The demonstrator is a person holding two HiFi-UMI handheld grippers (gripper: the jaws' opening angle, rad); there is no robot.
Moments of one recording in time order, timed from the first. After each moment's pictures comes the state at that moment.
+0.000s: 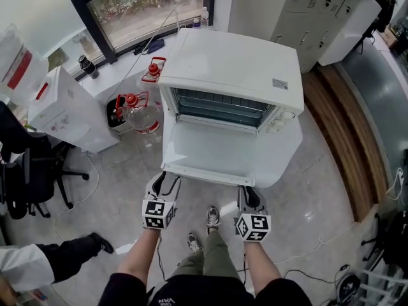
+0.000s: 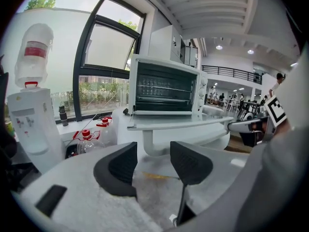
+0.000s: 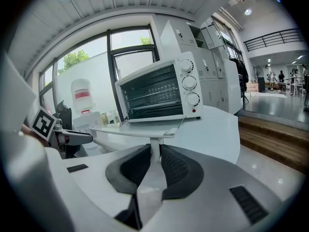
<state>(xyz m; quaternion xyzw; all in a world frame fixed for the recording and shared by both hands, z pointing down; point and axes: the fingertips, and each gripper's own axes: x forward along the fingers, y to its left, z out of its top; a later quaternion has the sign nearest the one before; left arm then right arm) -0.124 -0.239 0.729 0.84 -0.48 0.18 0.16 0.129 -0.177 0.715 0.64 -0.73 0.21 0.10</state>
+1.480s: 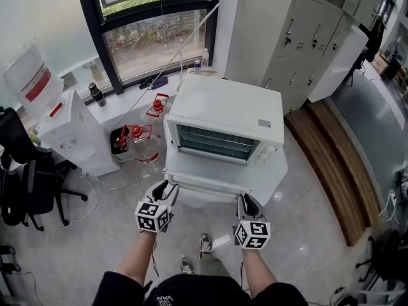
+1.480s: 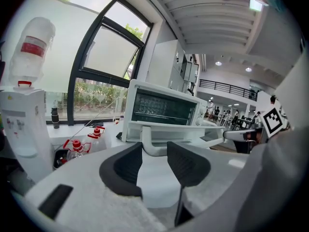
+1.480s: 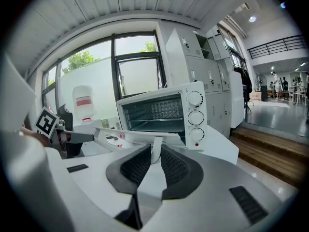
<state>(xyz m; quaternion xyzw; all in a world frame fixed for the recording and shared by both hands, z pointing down) -0.113 -0.278 0.627 0.86 -0.45 0.10 0.19 0.137 -0.213 0.611 0.64 -0.74 0.17 0.09</state>
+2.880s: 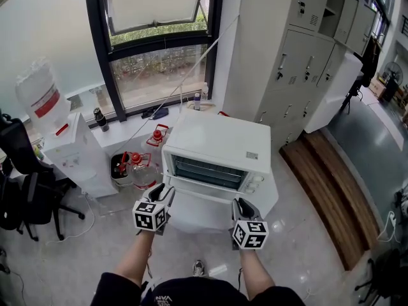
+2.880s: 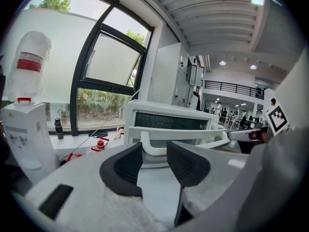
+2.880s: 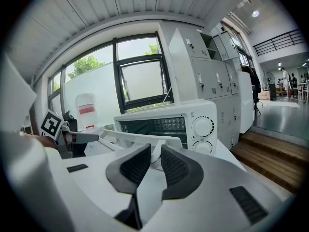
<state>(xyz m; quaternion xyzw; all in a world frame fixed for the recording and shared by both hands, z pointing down) -0.097 -0.340 0.557 0.85 -0.49 0.09 0.17 0.154 -0.279 0.544 0.61 -0.77 0.17 0.08</state>
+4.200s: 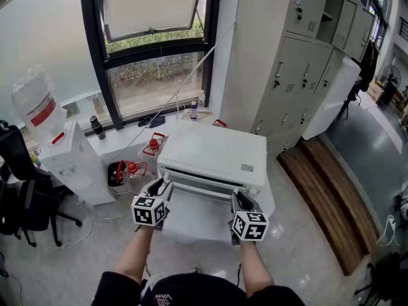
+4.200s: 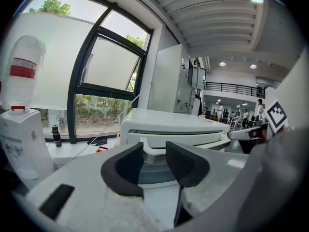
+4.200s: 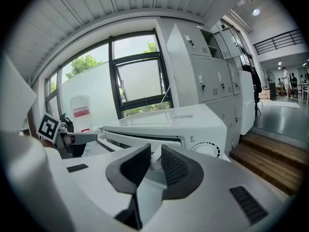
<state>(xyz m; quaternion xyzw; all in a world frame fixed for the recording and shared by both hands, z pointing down) -0.078 -0.400 0.523 0.85 -0.50 0.08 0.15 0.174 -0.343 0.513 0.61 -0.77 0.18 0.09</state>
